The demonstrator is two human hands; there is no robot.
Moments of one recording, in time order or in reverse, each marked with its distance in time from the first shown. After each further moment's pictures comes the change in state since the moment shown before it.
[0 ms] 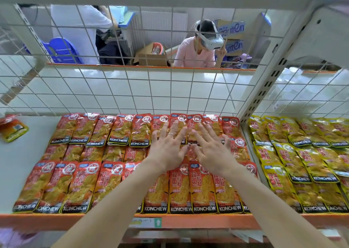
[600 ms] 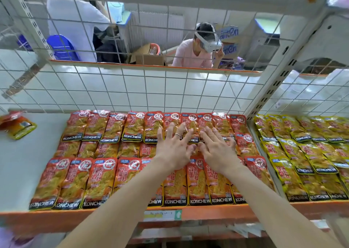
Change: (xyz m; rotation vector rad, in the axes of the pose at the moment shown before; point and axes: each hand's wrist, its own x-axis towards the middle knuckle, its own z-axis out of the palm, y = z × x) left_hand -0.021 -0.024 -0.001 0.062 0.003 0.040; right_hand -0.006 -0.038 0.014 0.000 0.052 0.136
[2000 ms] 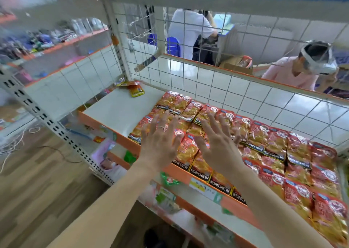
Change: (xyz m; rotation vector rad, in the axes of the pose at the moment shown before) left_hand -0.192 -0.084 -0.009 -0.100 0.431 -0.632; right_hand -0.054 -0.141 -0.015 0.196 0.101 -0.605
